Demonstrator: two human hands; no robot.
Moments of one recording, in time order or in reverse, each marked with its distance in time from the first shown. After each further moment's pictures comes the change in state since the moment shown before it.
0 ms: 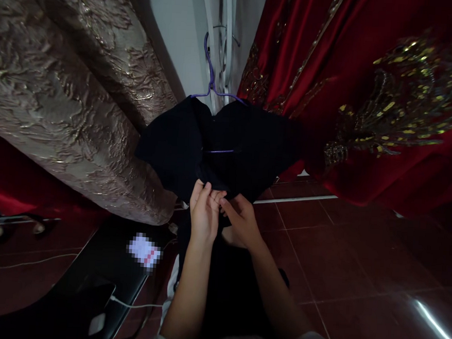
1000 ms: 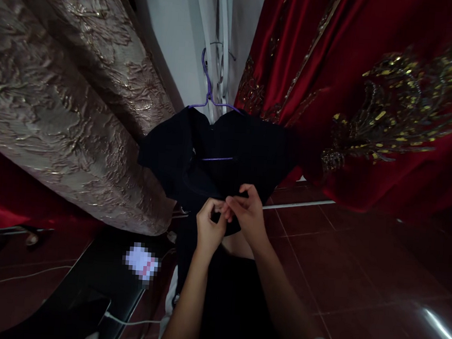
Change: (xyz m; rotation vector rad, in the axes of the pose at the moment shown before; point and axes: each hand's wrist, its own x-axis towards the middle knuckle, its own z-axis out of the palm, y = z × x) left_hand -0.001 -0.042 -0.047 0.796 -0.215 0.332; right_hand 0.021 -0.036 -0.004 0.323 0.022 0.030
